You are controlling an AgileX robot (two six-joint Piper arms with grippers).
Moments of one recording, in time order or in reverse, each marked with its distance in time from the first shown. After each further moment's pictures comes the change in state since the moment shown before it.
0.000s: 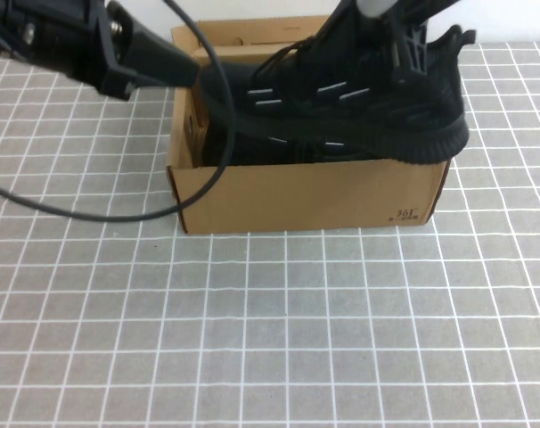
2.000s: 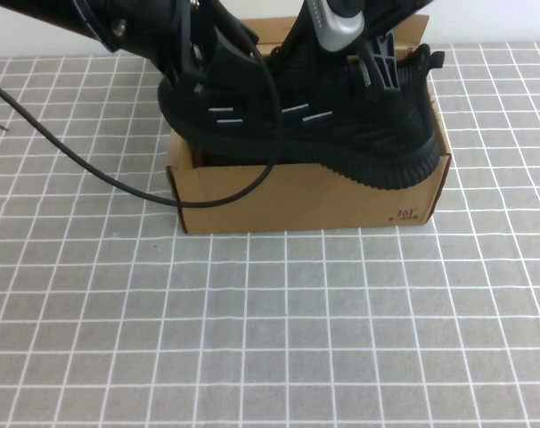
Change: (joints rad) right arm 0.123 -0.042 -0.006 -0.105 0.007 -0.046; left arm -0.106 0.240 -0.223 -0.044 0.002 0.198
